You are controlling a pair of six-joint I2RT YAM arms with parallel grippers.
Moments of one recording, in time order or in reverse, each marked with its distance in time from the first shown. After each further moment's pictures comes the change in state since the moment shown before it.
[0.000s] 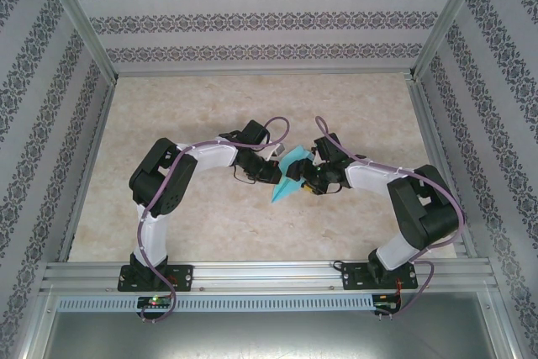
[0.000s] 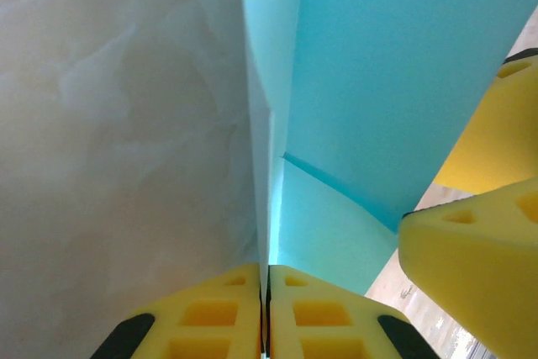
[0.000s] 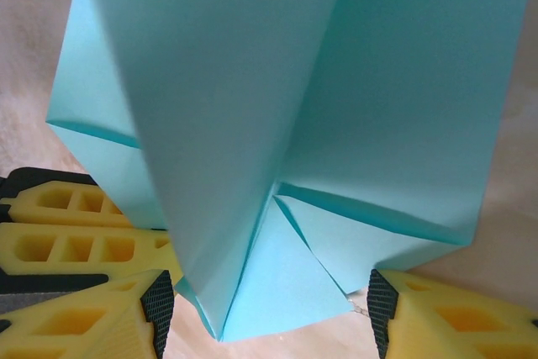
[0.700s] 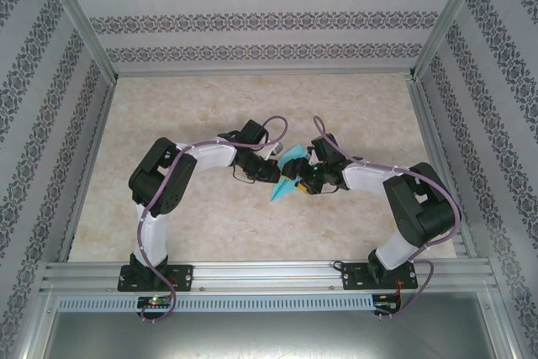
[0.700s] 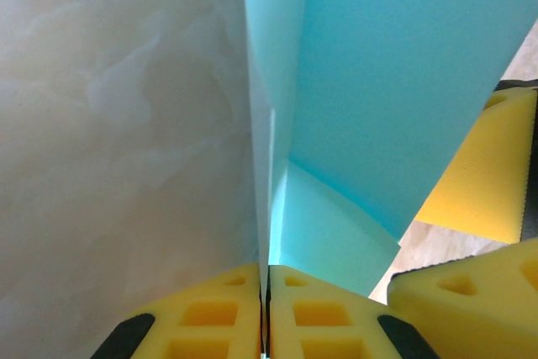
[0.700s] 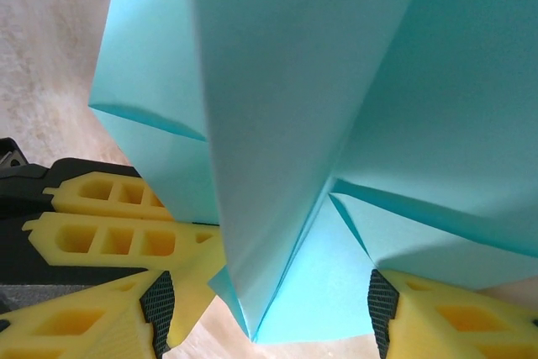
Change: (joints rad) left arm 0.007 0.000 -0.009 0.021 0.004 -0.019; right arm 0.020 0.022 -0.021 0.122 -0.050 0.079
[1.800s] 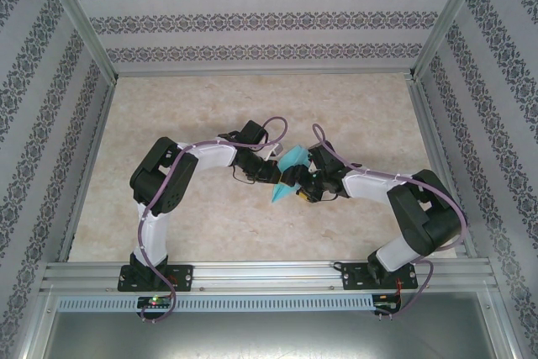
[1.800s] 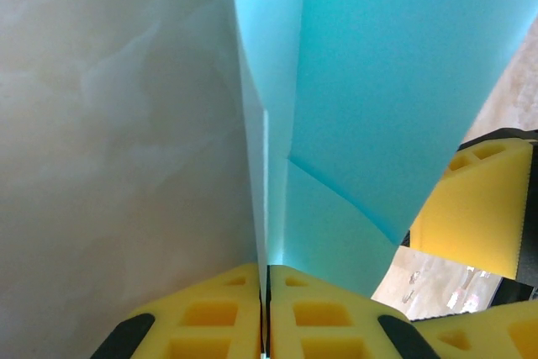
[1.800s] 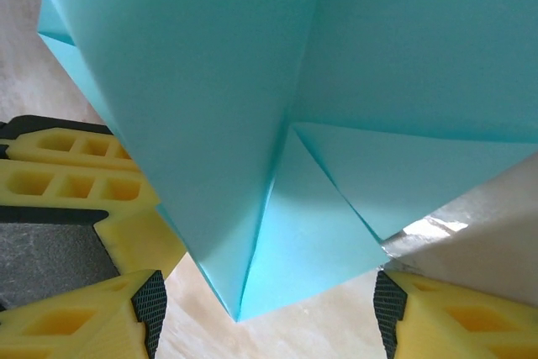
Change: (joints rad) left arm 0.005 0.013 0.000 0.002 0.019 0.000; right arm 0.059 -0.060 -0.052 -0.028 0.075 0.072
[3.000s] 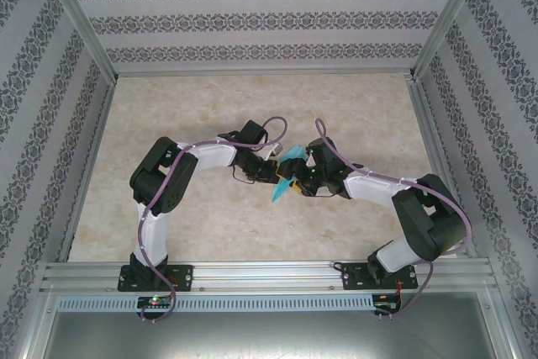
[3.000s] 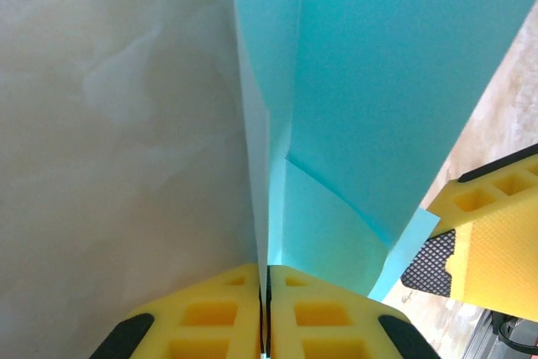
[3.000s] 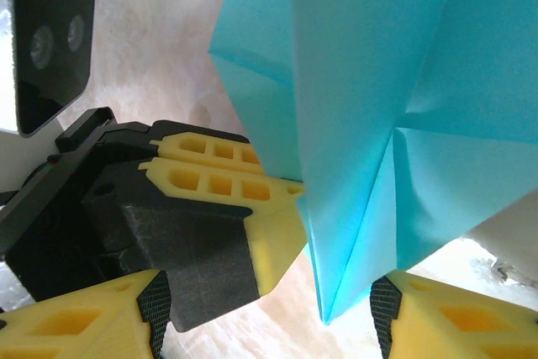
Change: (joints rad) left arm 0.000 0.000 0.000 0.000 0.003 0.000; right arm 0.011 -0.045 0.000 0.100 -0.030 0.061
